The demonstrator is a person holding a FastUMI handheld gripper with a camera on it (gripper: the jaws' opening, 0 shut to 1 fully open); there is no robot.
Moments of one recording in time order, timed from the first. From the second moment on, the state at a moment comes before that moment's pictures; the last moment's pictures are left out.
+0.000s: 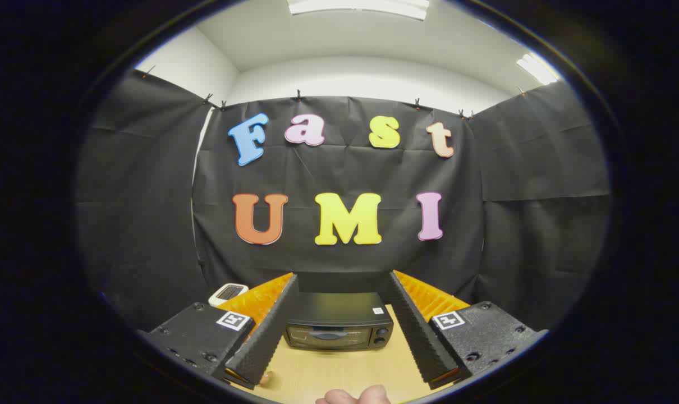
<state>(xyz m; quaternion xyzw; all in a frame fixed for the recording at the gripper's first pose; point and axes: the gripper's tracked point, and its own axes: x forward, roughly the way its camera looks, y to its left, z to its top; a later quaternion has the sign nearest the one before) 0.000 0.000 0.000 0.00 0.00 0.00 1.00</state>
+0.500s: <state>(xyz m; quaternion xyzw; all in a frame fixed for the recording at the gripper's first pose) 0.002 -0.013 -0.005 0.01 0.01 0.00 1.00</state>
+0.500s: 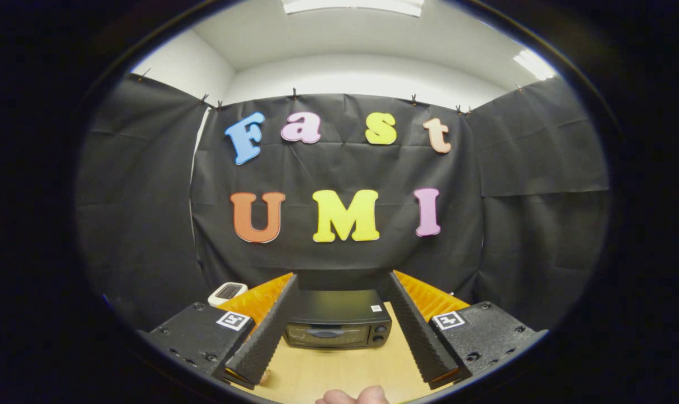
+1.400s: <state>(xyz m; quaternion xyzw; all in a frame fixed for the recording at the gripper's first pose) 0.025 -0.039 -0.058 0.02 0.06 -0.01 1.00</state>
